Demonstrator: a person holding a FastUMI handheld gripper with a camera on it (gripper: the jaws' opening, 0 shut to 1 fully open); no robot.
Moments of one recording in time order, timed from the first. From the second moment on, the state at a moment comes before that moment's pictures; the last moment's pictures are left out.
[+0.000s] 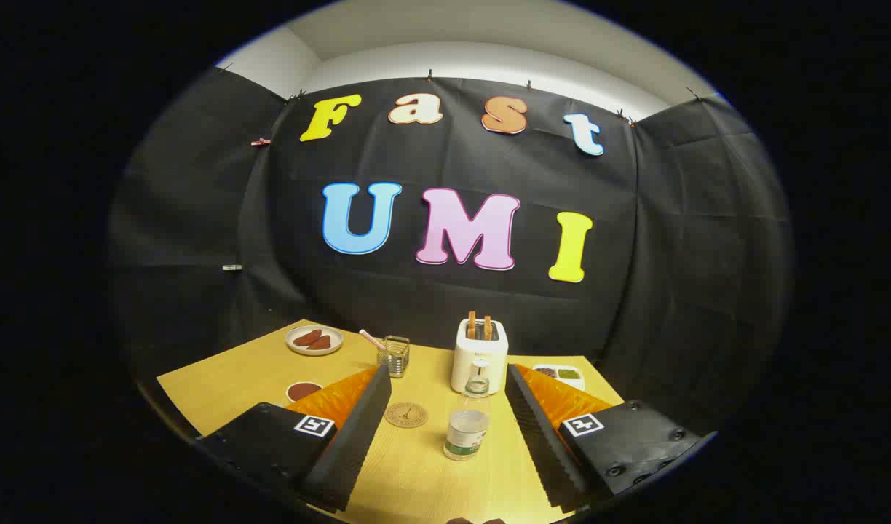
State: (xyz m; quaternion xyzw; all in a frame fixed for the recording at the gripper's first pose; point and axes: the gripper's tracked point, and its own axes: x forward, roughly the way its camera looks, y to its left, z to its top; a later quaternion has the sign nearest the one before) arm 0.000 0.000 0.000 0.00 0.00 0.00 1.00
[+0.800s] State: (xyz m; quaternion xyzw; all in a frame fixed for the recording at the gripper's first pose) arm 0.017 -0.003 0.004 0.00 -0.01 0.01 1.00
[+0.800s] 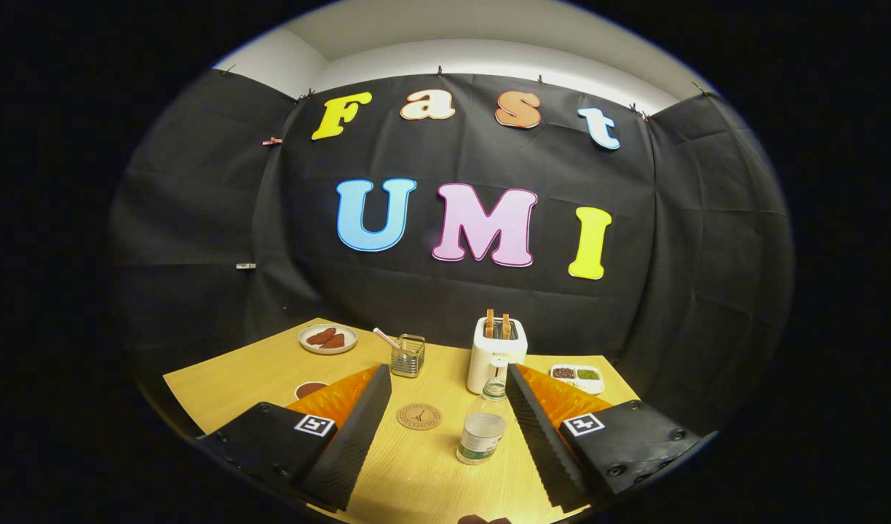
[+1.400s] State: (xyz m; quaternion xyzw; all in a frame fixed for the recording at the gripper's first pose) arm 0.051 -0.018 -0.016 0.00 0.00 0.00 1.00
